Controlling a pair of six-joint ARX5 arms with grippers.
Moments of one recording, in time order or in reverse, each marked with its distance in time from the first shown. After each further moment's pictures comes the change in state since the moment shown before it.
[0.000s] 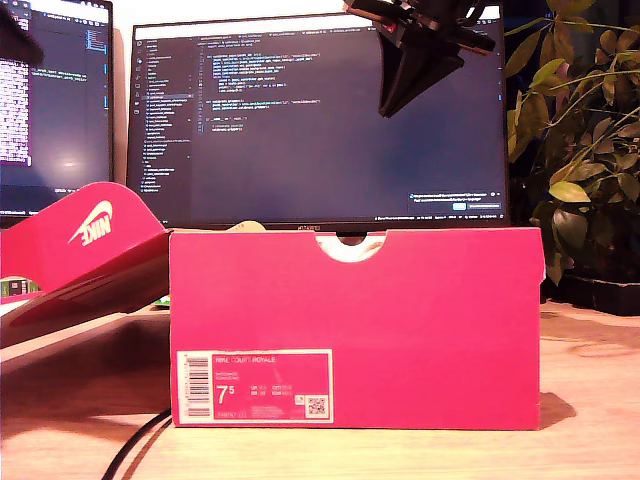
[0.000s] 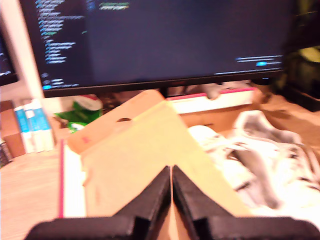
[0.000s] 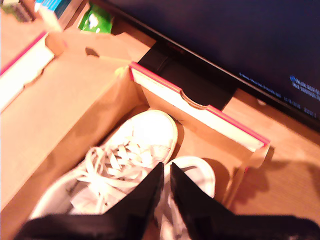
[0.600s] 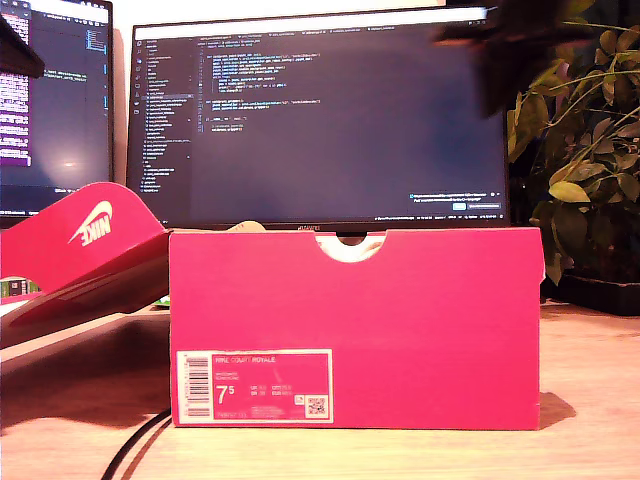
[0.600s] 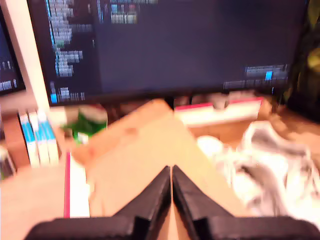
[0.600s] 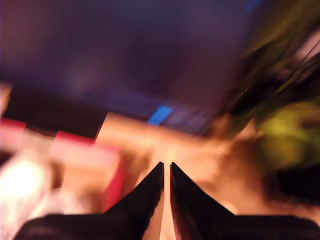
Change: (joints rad) left arm 0.062 0.028 -0.023 0.119 0.067 0.014; right arm -0.288 -0.035 0.000 0.108 0.086 0.036
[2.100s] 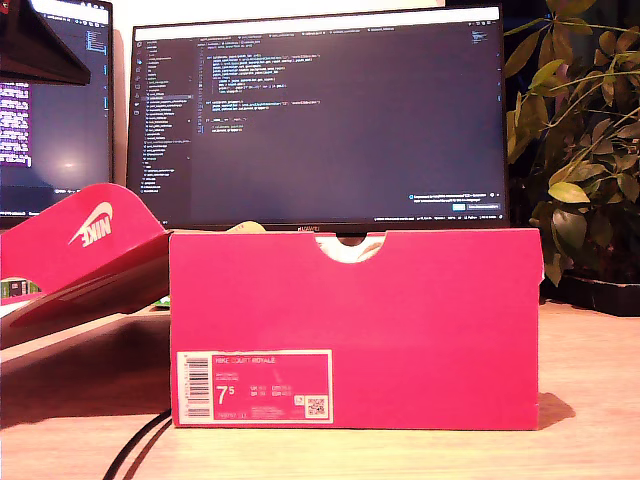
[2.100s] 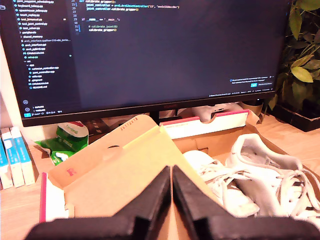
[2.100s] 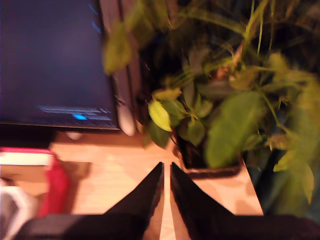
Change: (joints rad) left arm 0.017 0.174 0.000 0.179 0.084 0.005; right arm -0.212 -0.646 -0.553 0.148 -0.061 -0.041
